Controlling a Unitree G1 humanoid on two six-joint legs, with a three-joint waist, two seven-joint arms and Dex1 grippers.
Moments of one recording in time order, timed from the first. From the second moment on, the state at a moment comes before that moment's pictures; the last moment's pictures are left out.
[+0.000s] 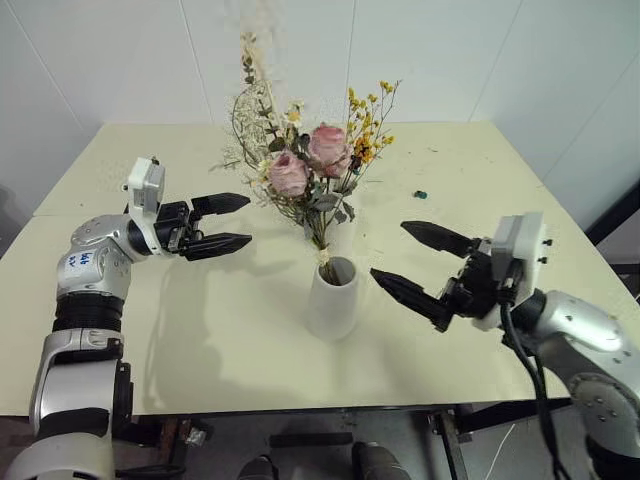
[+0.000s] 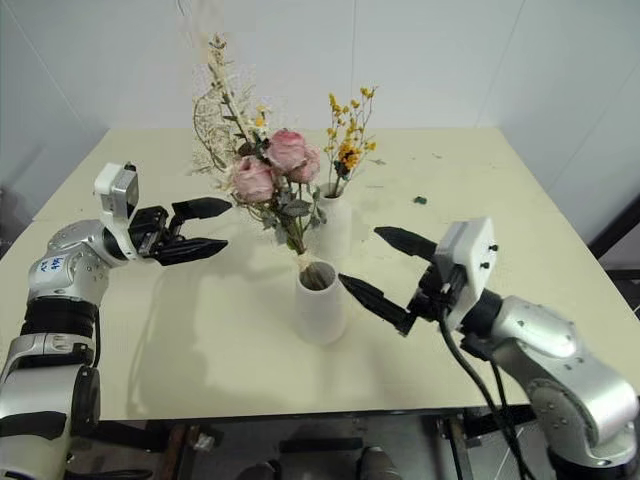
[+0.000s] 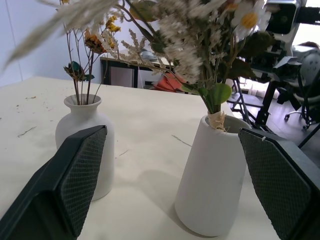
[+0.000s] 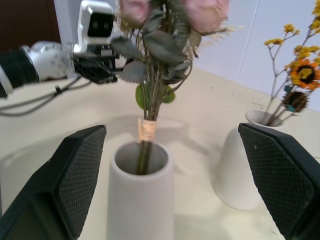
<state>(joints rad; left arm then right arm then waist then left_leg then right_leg) -0.92 0.68 0.13 0.66 -0.57 0.23 -1.50 -0.29 -0.68 -0.24 -0.71 0.84 0.62 0.58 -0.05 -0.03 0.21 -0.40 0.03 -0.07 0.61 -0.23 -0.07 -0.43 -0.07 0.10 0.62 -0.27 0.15</state>
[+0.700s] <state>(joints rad) -0.94 0.65 0.10 0.76 -0.53 0.15 -1.50 -0.18 -0.92 -0.44 -0.69 0.94 0.70 0.62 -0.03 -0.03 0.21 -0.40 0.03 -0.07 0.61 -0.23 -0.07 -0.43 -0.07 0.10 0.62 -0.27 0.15</state>
